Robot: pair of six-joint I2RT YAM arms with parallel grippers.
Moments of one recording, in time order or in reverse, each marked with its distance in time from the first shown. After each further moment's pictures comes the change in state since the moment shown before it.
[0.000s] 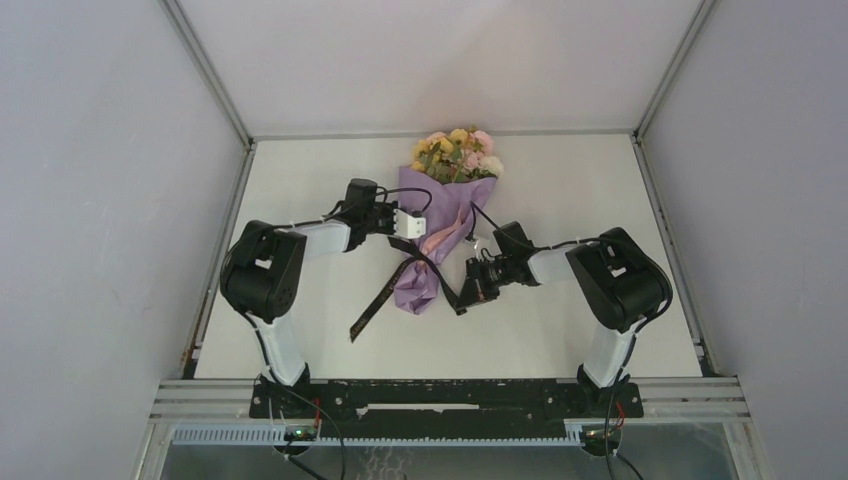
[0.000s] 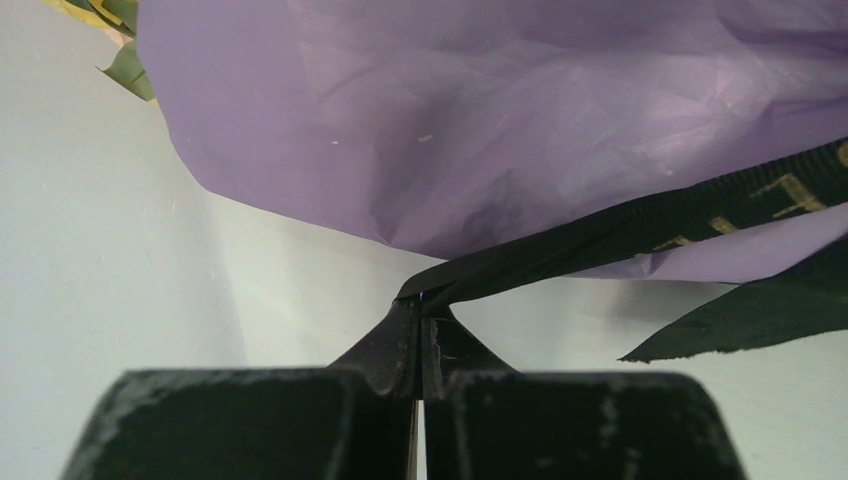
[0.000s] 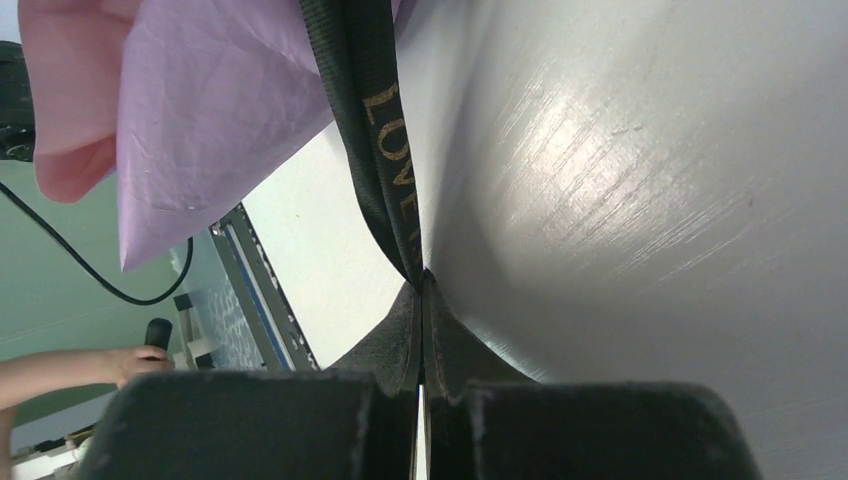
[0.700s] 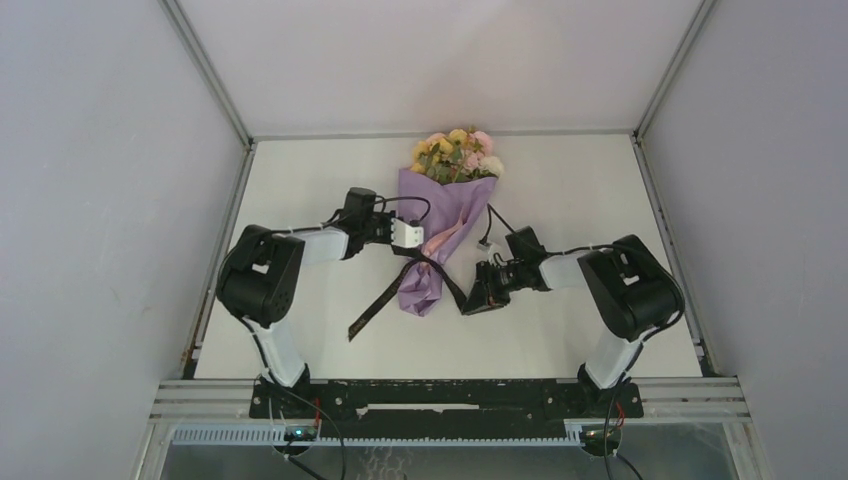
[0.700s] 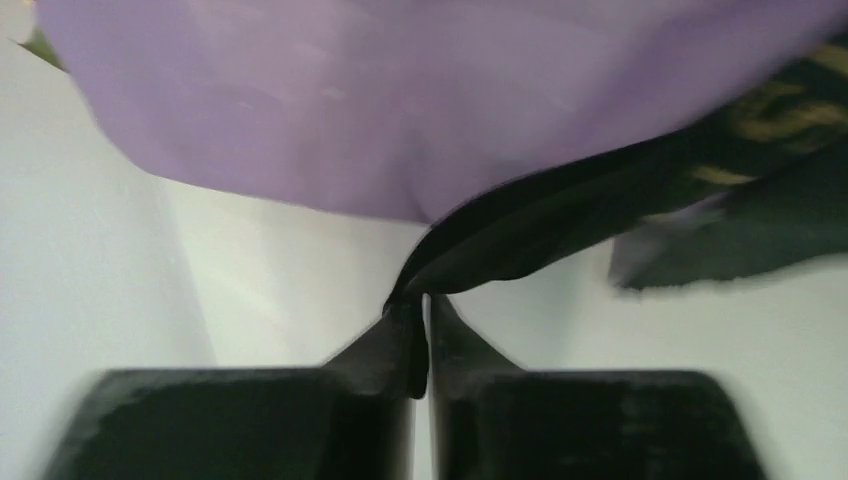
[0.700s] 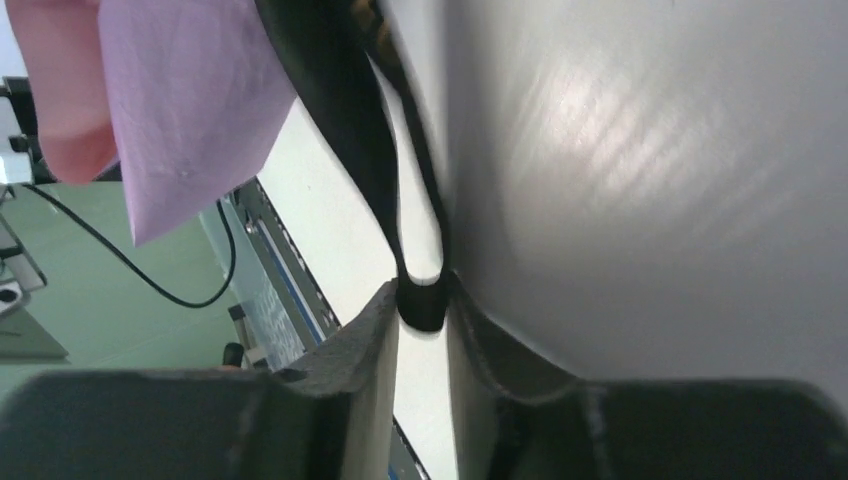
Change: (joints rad) left arm -0.008 -0.008 -0.042 -0.008 -0.002 -0.009; right arm -0.050 -0.054 -0.080 0.023 -0.018 0.114
